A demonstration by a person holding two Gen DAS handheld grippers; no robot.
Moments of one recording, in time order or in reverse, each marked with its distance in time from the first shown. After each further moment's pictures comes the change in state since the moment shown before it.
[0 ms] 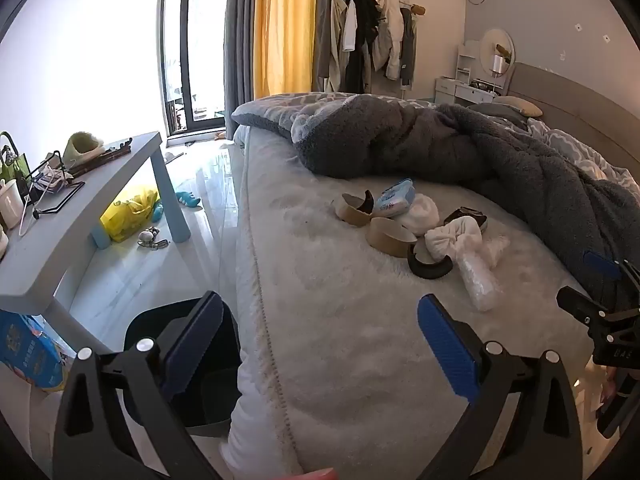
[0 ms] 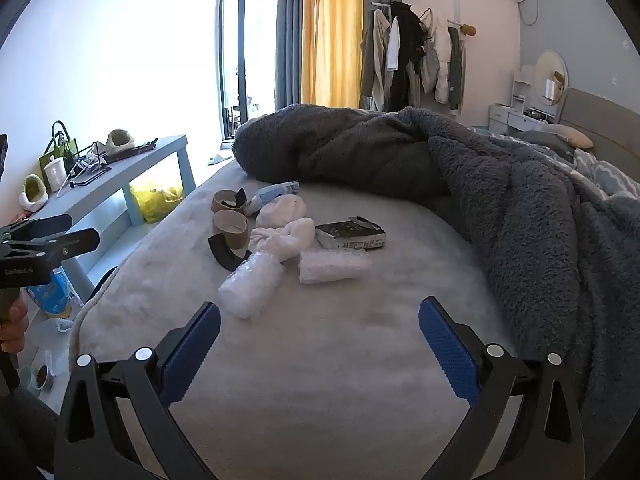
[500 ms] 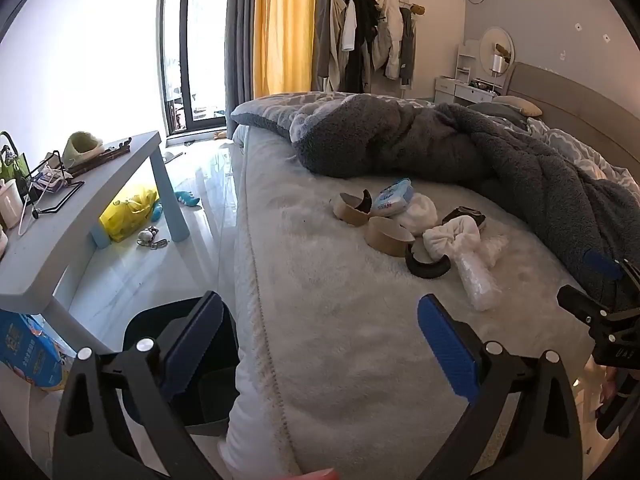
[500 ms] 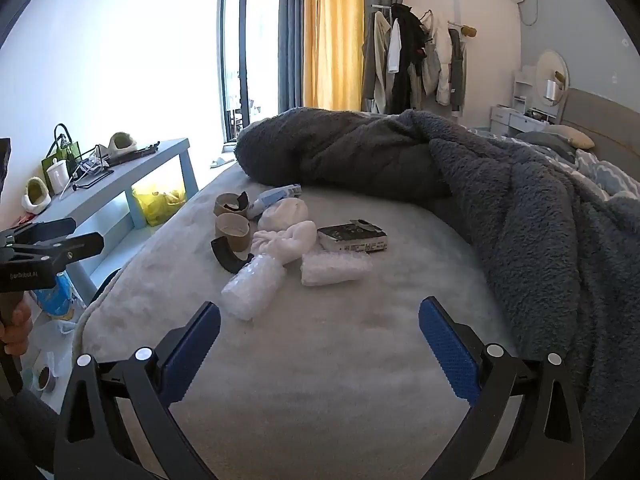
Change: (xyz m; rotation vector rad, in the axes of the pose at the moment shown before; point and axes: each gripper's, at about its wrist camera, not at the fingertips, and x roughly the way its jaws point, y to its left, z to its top) left arm 0.001 -0.002 -0.001 0.002 -0.008 0.001; right arm -0.003 -0.004 0.006 -0.003 -0.010 0.008
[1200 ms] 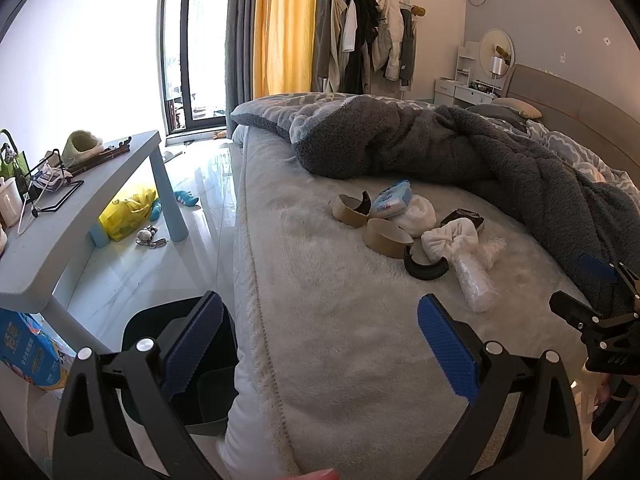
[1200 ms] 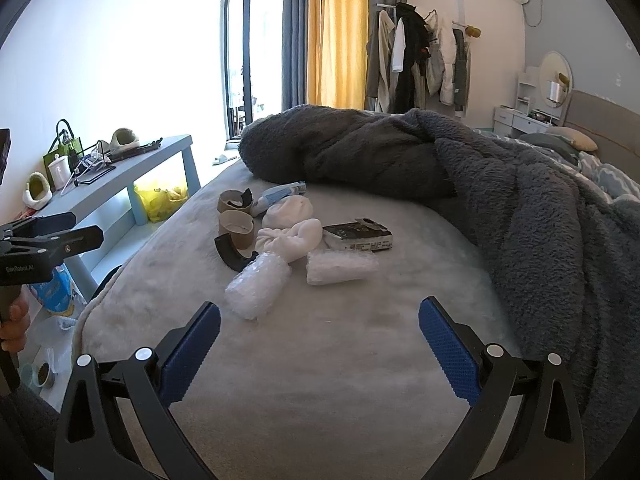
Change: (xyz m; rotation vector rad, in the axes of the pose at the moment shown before) left arm 0.000 -0.004 0.002 -0.005 -0.001 -0.002; right arm 0.005 0.009 -0.007 -0.017 -0.005 -0.001
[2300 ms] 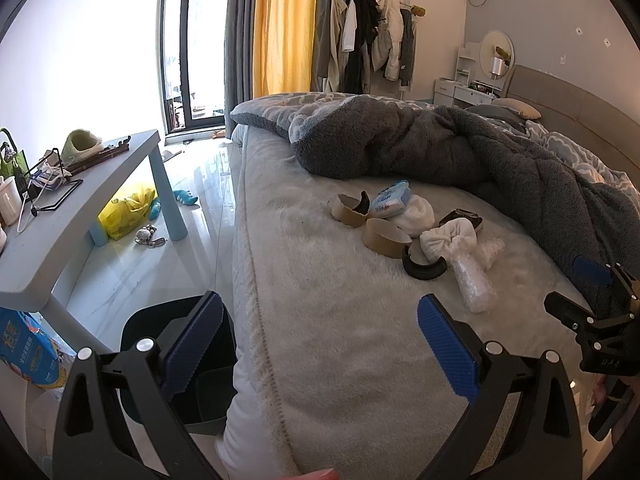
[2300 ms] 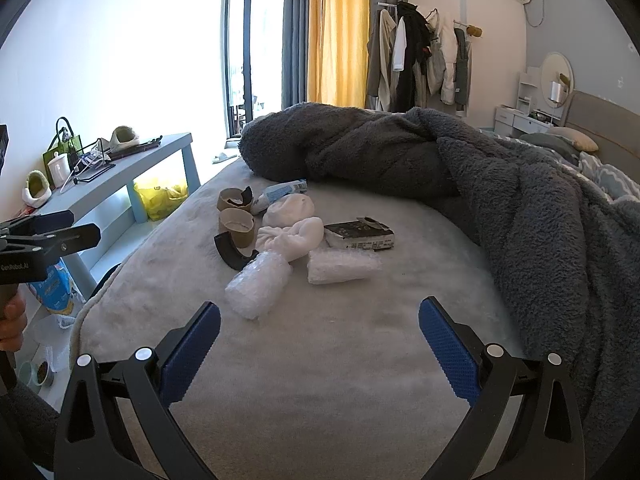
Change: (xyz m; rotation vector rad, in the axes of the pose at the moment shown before) left arm -0.003 -0.002 0.000 -0.002 -0.003 -0.004; right arm 0.003 0.002 -0.002 -0.002 0.000 0.002
